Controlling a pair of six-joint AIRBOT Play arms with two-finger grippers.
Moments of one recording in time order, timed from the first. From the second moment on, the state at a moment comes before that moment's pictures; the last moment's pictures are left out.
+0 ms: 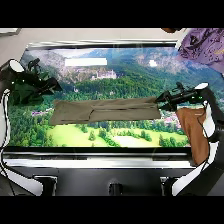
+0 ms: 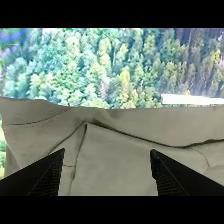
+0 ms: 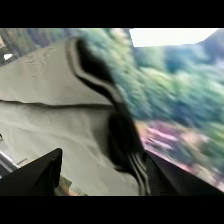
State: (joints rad) left arm 0.11 -1.83 1.84 1.20 -1.37 -1.59; right arm -0.31 -2.03 1.66 -0.79 1.44 1.38
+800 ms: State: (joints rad) left arm -0.11 -1.88 1.84 1.03 -1.26 -1.62; right arm -0.23 -1.68 1.70 -1.05 1.39 1.56
